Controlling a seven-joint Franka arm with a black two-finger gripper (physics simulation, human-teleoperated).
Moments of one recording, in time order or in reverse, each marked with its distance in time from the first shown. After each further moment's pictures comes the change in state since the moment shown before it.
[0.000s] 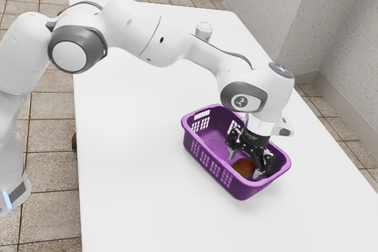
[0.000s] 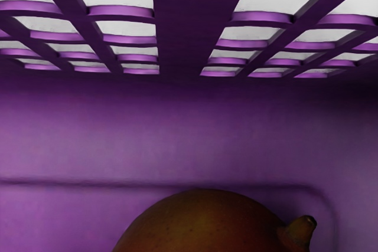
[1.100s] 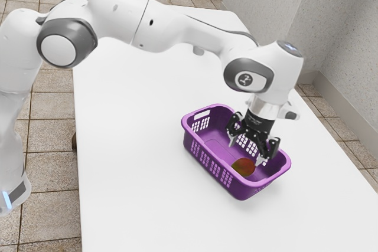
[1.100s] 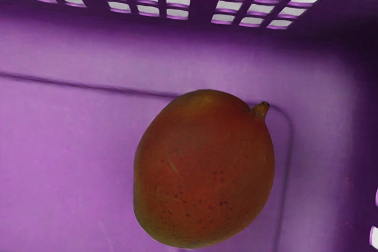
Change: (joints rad) arm -0.023 -0.067 0.001 0.075 -0.003 -0.174 -0.098
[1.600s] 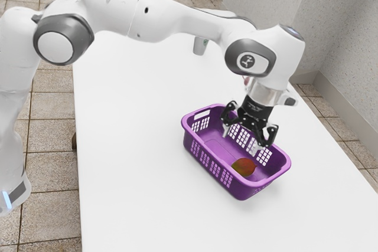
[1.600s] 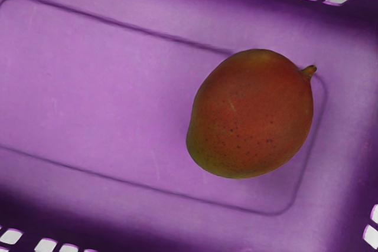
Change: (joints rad) arm -0.008 -0.034 0.029 0.056 -0.058 -0.159 -0.114
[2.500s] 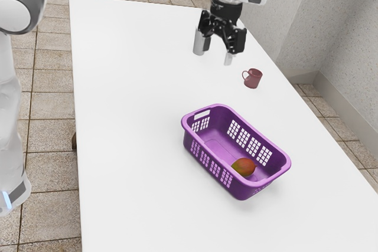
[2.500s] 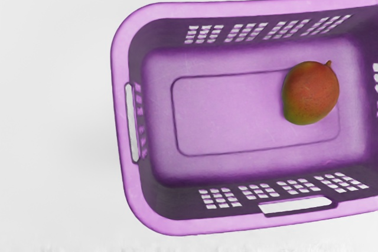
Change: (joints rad) arm 0.171 -0.349 0.036 -0.004 -0.017 -0.216 0.521
